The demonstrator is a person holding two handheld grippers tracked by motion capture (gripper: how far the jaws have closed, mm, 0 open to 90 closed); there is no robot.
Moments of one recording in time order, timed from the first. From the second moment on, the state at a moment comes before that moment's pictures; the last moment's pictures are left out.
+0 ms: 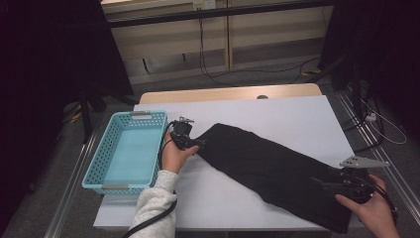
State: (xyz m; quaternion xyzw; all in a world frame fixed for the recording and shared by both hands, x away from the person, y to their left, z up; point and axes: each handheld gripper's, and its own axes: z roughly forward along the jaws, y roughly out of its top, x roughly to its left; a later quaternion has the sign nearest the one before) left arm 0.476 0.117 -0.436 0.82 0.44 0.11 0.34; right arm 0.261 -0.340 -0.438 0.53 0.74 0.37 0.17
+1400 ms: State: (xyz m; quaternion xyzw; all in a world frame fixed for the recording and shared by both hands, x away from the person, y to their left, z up) left arm 0.476 0.115 -0.454 0.83 0.44 0.13 0.31; right arm 0.257 -0.332 -0.437 0.51 0.75 0.40 0.16
